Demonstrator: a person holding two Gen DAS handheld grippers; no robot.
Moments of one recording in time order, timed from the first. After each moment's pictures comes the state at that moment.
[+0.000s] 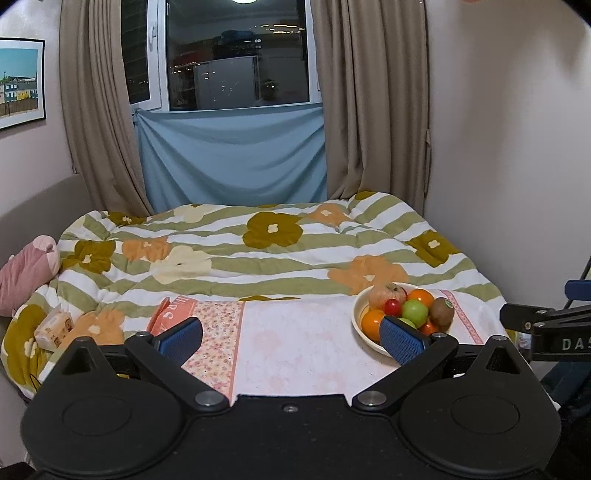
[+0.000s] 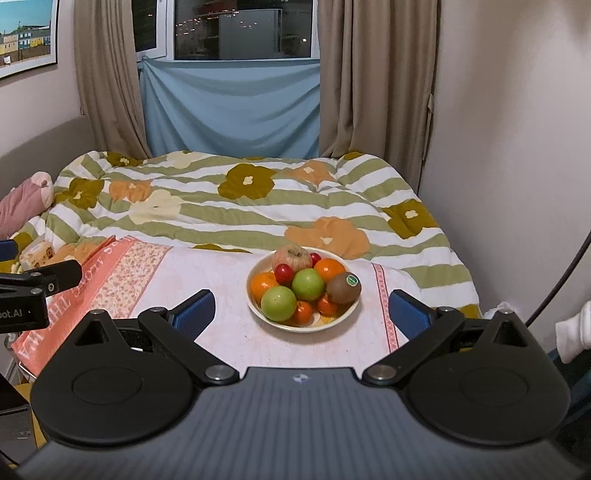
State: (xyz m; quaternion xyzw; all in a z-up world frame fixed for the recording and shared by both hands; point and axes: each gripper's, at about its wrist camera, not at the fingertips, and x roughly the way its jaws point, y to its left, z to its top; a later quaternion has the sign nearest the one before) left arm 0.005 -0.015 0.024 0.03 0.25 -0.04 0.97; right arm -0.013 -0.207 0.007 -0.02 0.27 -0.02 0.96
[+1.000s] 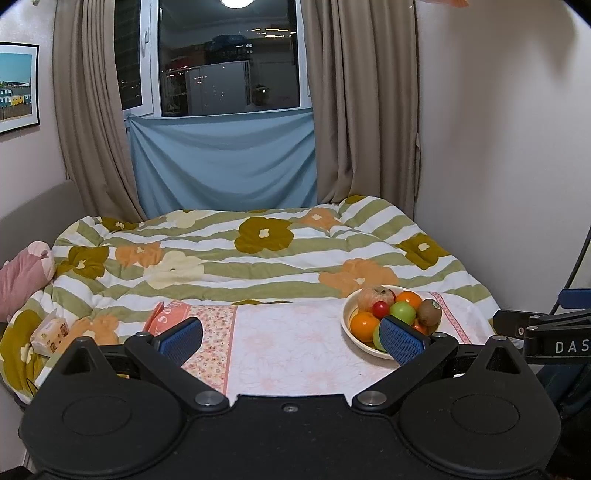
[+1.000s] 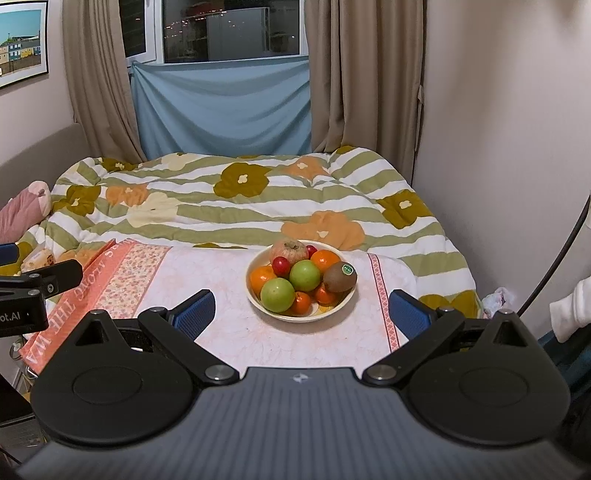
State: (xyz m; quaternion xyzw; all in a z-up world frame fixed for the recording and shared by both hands) left arm -0.009 -0.011 0.029 0.03 0.25 -0.05 0.97; right arm -0.020 -0.216 0.013 0.00 0.28 -0.02 0.96
